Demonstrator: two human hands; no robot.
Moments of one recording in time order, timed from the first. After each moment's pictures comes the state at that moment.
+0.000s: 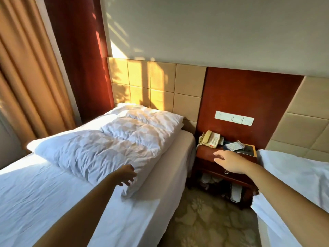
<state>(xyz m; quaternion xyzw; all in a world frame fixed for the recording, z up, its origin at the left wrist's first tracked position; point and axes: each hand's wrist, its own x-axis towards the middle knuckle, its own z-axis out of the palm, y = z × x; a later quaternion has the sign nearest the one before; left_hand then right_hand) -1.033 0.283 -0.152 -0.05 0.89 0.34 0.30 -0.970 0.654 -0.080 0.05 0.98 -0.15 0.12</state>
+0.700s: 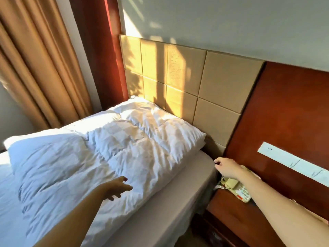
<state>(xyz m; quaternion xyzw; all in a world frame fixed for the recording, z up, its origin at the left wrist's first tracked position) -1.412 0.434 -0.225 -0.22 0.84 0.37 0.34 -1.510 0.817 -0.176 -0.03 0.97 -0.16 0.19</state>
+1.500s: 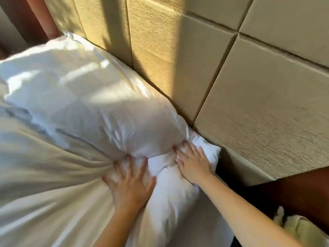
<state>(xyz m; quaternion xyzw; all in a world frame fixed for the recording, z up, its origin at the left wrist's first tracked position) -1.875 0.558 -0.564 -0.14 0.97 0.08 0.17 -1.965 0.748 -0.541 -0.15 0.97 0.00 0.20</state>
